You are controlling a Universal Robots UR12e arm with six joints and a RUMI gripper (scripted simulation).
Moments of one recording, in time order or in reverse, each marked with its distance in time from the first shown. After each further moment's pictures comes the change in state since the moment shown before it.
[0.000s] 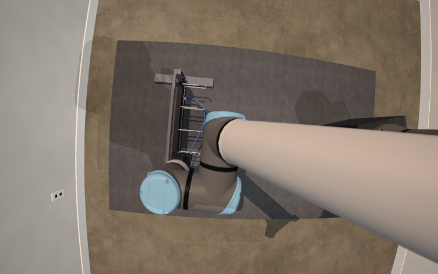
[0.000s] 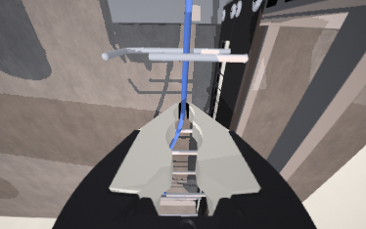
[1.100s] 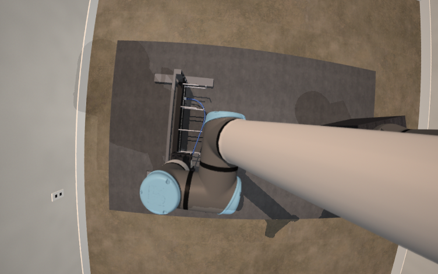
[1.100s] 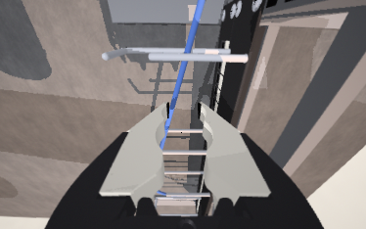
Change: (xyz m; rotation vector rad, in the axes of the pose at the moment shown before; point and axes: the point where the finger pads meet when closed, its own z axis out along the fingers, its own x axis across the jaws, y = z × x) arm 0.000 0.000 0.000 0.000 0.000 0.000
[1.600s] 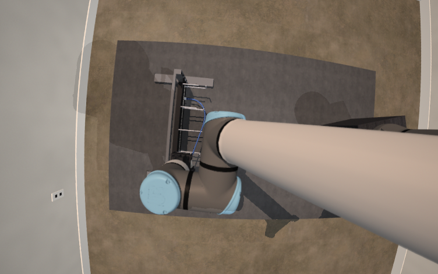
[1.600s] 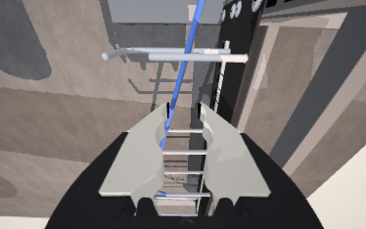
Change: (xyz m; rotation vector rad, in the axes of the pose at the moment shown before) arm 0.000 0.000 0.000 0.000 0.000 0.000
